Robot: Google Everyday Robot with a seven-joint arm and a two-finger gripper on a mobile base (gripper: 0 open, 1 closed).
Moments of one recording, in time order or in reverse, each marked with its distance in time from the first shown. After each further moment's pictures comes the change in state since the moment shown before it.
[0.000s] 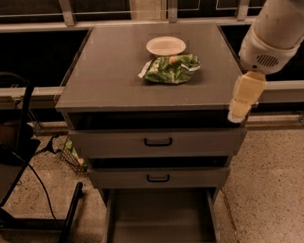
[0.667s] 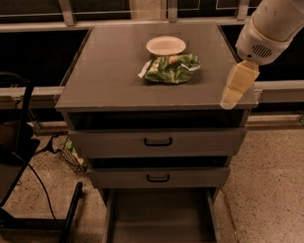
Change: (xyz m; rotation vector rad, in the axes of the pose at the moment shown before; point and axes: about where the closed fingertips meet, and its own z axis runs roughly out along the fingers) arm -0.018 -0.033 0.011 0.016 -0.094 0.050
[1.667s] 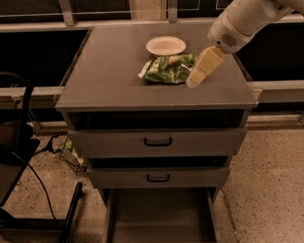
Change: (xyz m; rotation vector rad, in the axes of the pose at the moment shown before) arm -0.079 -0.045 0.040 -0.029 -0.265 0.061
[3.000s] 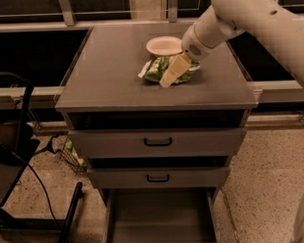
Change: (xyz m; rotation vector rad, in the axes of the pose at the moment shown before) arm -0.042 -0.024 0.079 0.067 -0.073 0.038
